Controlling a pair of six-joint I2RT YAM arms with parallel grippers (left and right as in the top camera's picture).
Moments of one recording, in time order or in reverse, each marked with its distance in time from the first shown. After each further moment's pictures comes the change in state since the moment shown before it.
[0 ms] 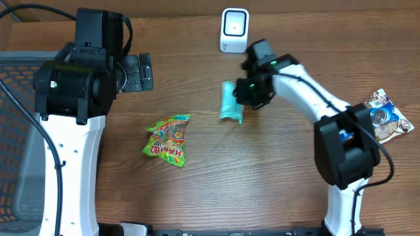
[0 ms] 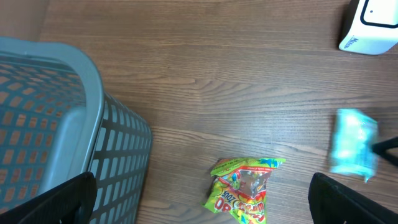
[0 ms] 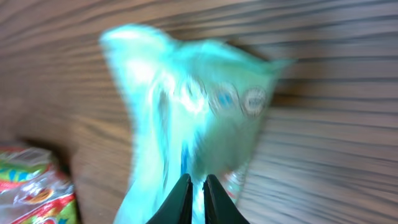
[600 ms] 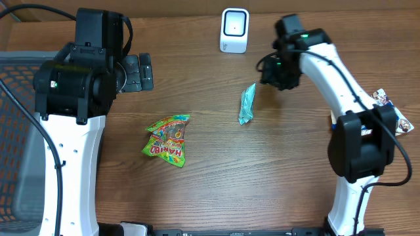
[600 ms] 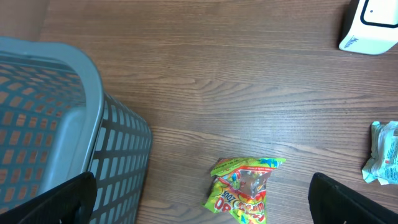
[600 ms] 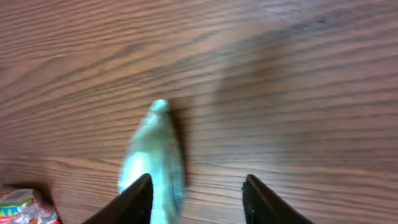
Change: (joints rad) left arm 0.000 0.000 0.000 0.000 0.000 0.000; right arm -0.192 0.004 0.208 -0.267 0.109 -0.003
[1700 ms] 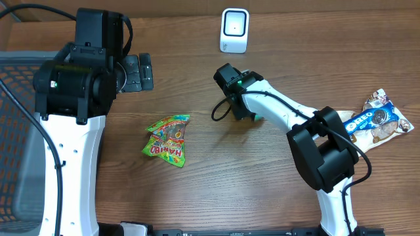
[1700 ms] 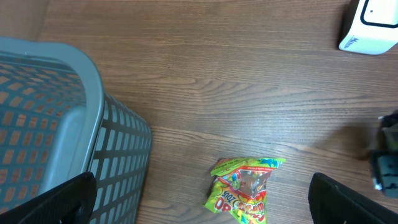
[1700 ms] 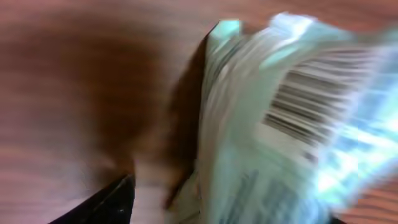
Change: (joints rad) left arm 0.000 0.000 0.000 0.000 0.000 0.000; right arm 0.365 0.055 -0.224 0.176 0.546 -0.117
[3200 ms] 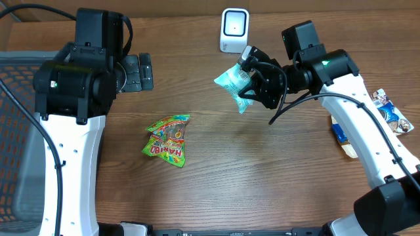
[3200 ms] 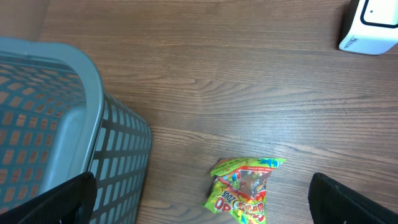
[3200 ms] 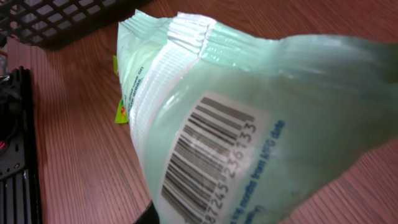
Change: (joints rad) left arm 0.000 0.000 0.000 0.000 0.000 0.000; right arm -0.259 -0.463 0.000 -0.095 -0.987 -0.892
